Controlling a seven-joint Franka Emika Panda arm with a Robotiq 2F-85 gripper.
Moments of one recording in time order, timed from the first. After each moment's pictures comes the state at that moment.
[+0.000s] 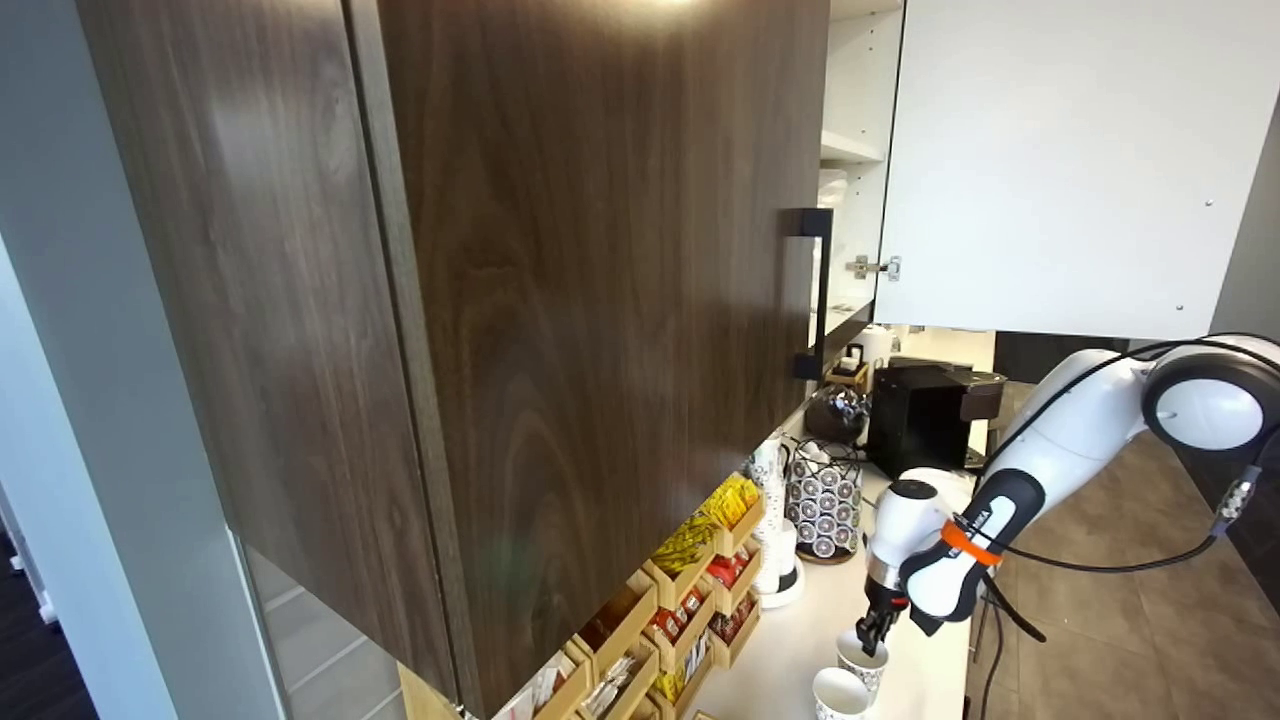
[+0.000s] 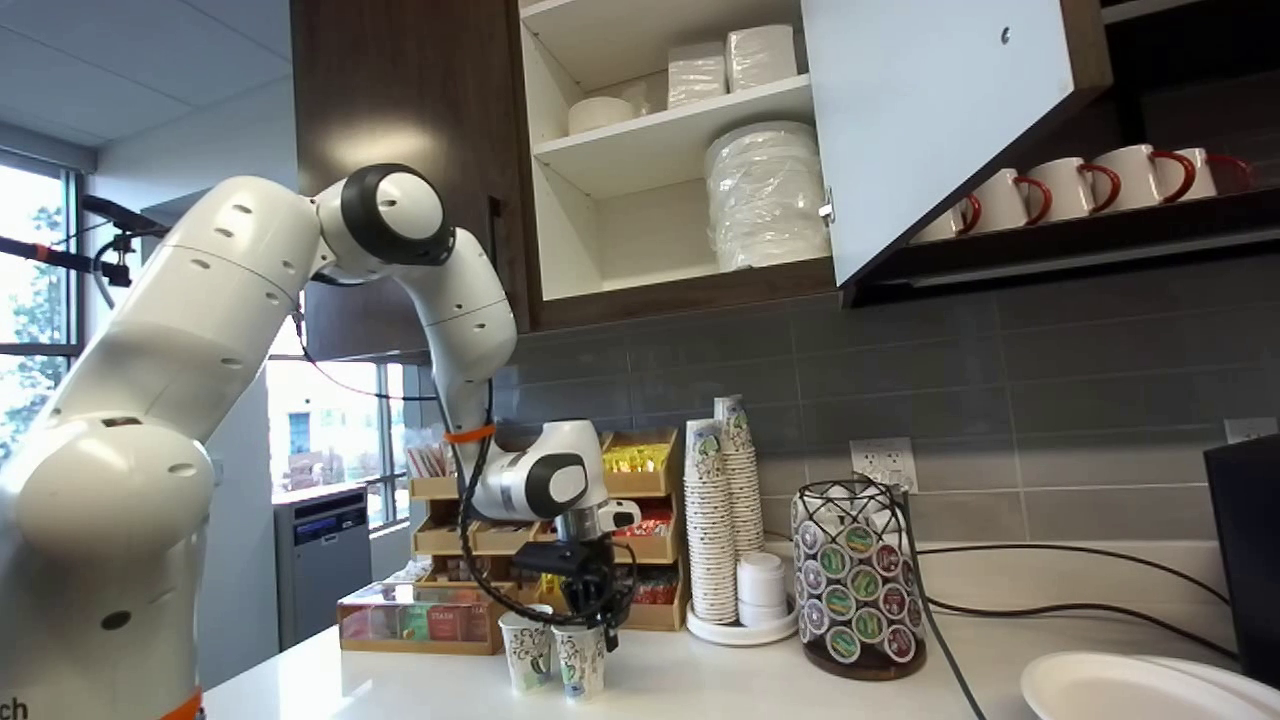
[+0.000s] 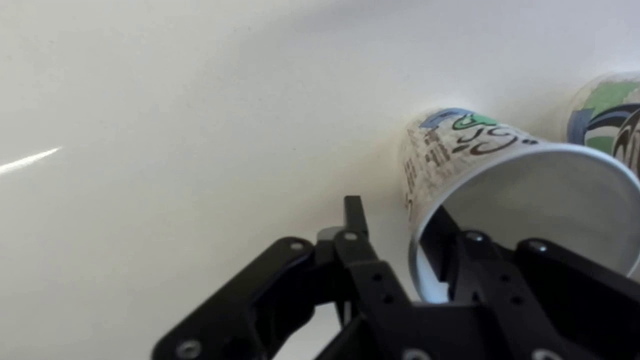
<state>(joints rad) 0.11 0.43 0.01 -2.33 -0.10 2.88 0.06</state>
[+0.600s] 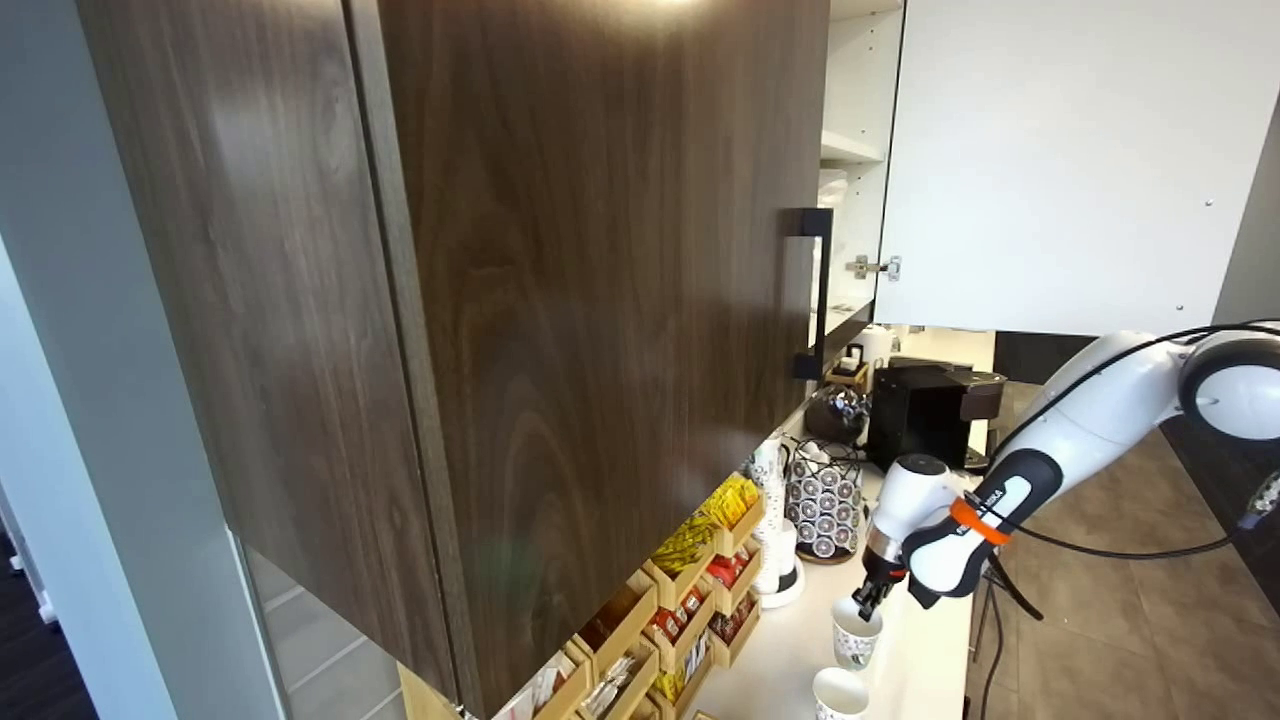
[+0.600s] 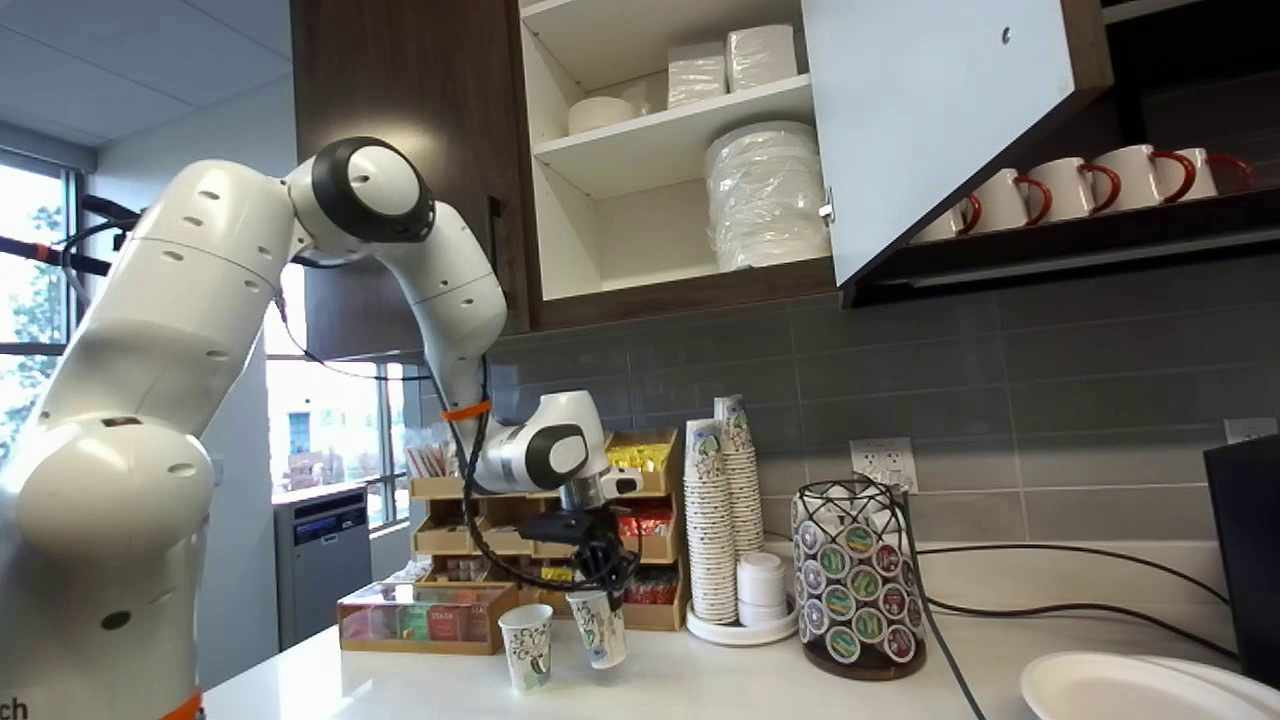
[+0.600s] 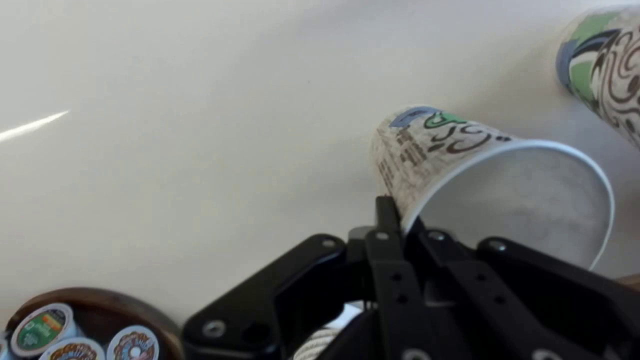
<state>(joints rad) 0.11 0.33 0.00 -2.34 -0.11 2.88 0.05</state>
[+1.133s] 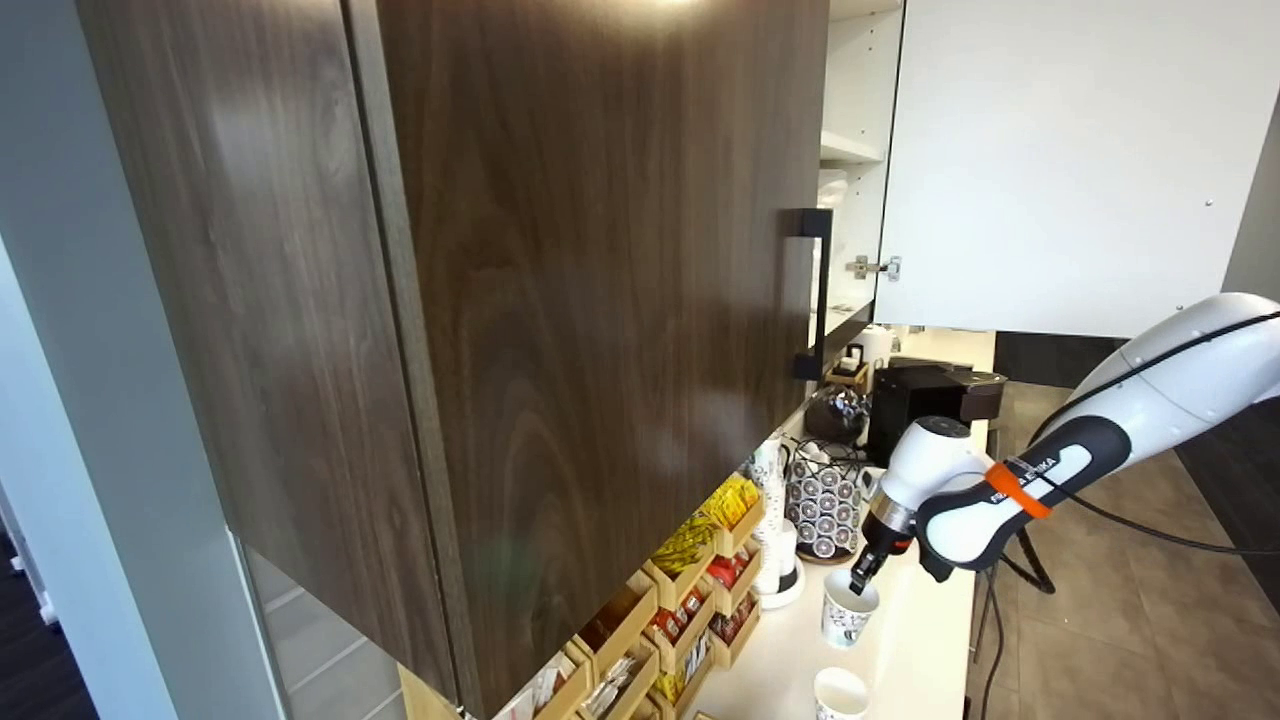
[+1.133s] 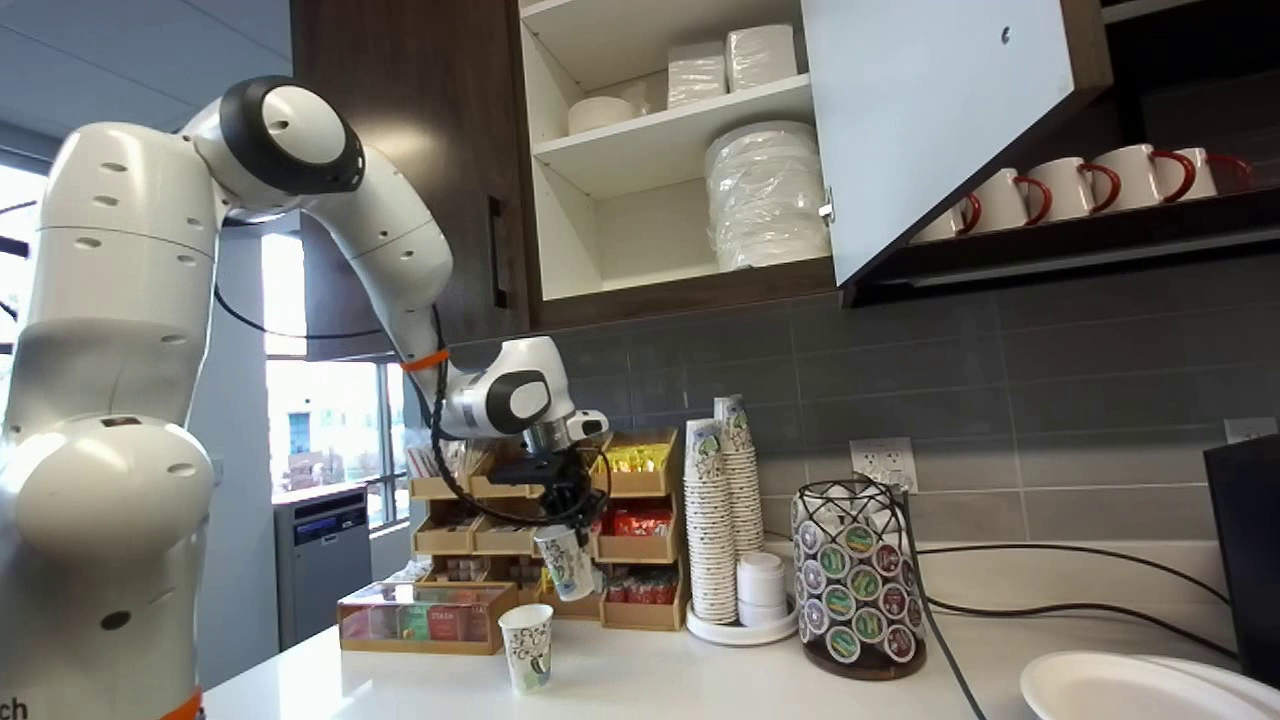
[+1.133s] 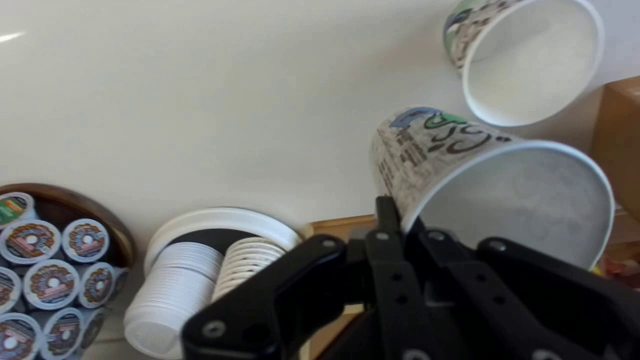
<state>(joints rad) 0.11 0.07 0.11 -2.44 -0.01 2.81 -0.08</state>
